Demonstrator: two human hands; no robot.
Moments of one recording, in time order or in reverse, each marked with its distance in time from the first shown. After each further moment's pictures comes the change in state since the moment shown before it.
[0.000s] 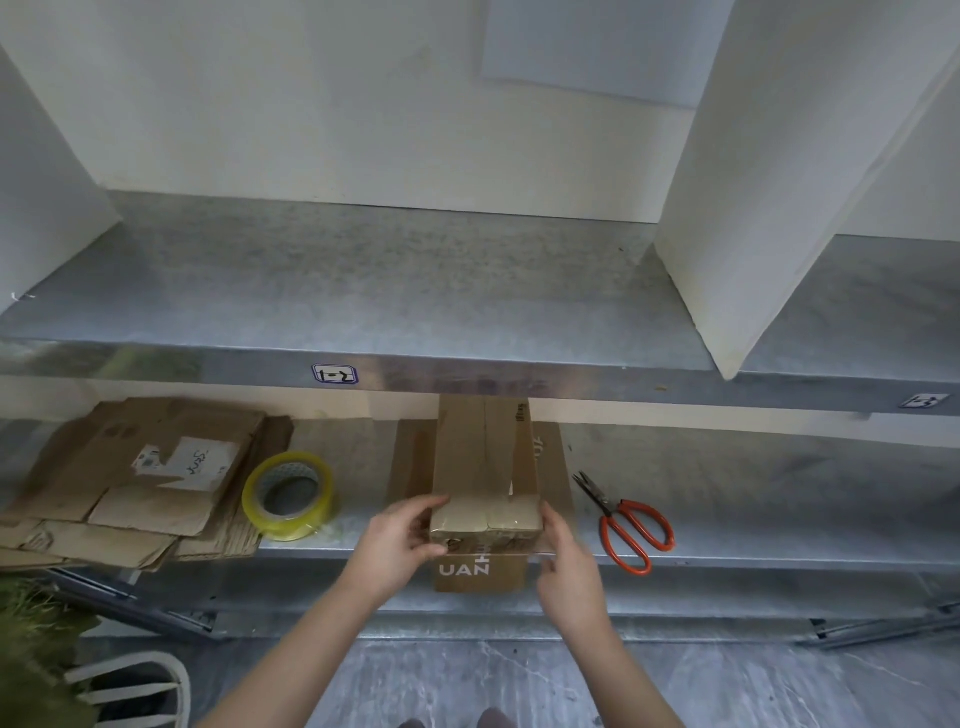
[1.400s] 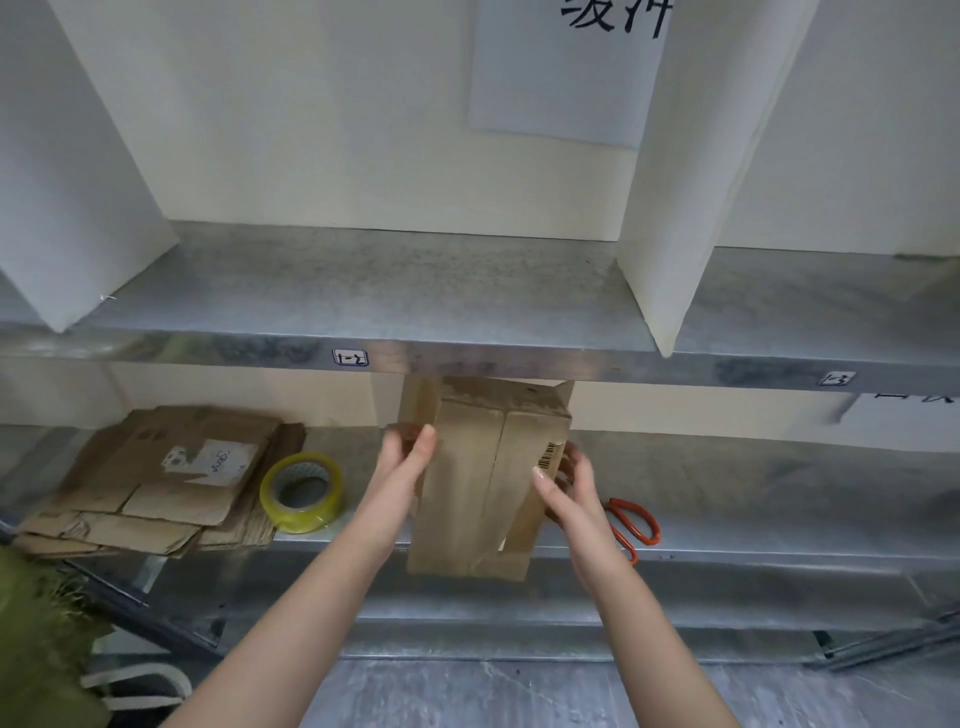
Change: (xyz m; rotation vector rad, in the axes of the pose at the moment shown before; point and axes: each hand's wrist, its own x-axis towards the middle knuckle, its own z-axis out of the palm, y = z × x) left_hand -0.038 0.111 -0.032 -0.600 0.198 -0.022; right_hand -0.027 -0.058 -0.066 0.720 -0.094 -0.166
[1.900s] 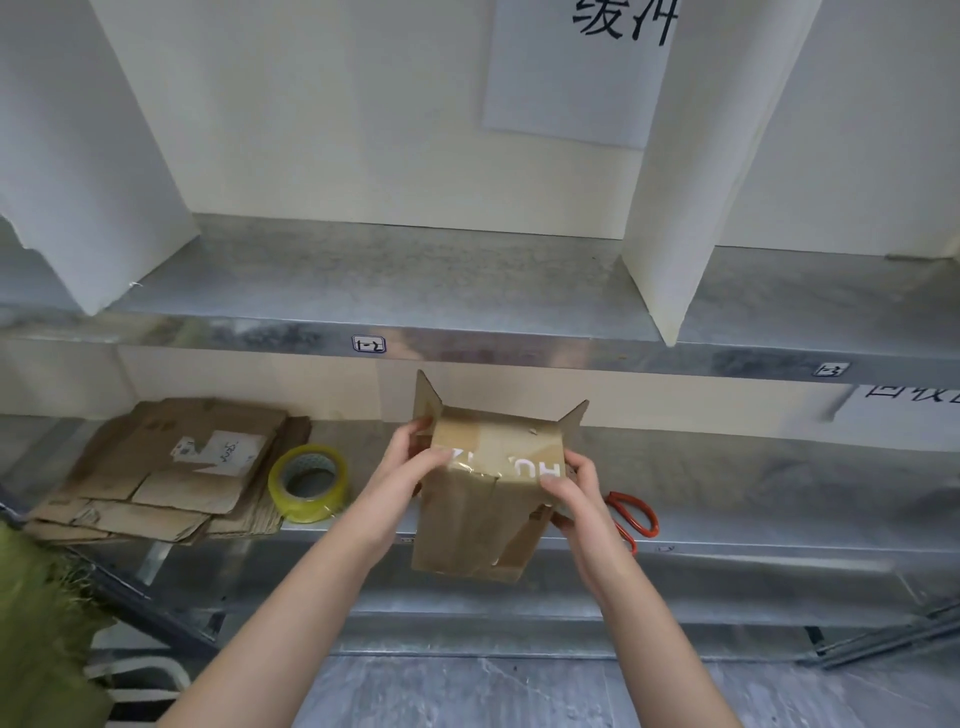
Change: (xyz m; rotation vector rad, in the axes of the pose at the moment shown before) left_hand -0.022 0.010 -0.014 -0.043 -0.121 -0.045; right_hand -0.030 -0.016 0.008 0.064 -0.018 0.067
